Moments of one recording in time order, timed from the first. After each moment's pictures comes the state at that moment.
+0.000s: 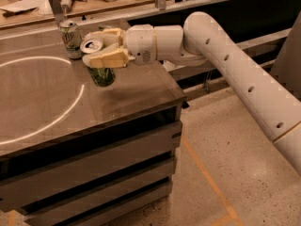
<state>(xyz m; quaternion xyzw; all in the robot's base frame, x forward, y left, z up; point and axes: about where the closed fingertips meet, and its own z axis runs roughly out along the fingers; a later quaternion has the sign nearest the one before) 0.574 0.132 0.977 -0.57 0.43 0.47 0.52</state>
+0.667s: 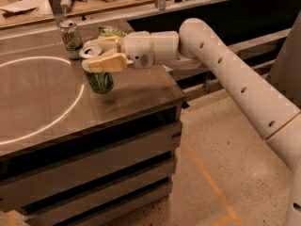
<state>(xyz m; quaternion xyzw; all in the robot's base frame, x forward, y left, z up) 0.575 0.138 0.959 -0.55 0.45 0.52 0.48</state>
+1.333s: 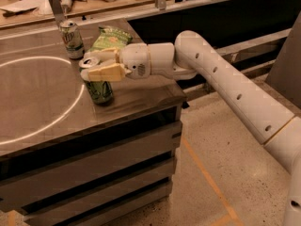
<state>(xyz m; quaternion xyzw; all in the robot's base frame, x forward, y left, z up) 0.573 0.145 0.931 -0.53 0.47 0.54 0.46</state>
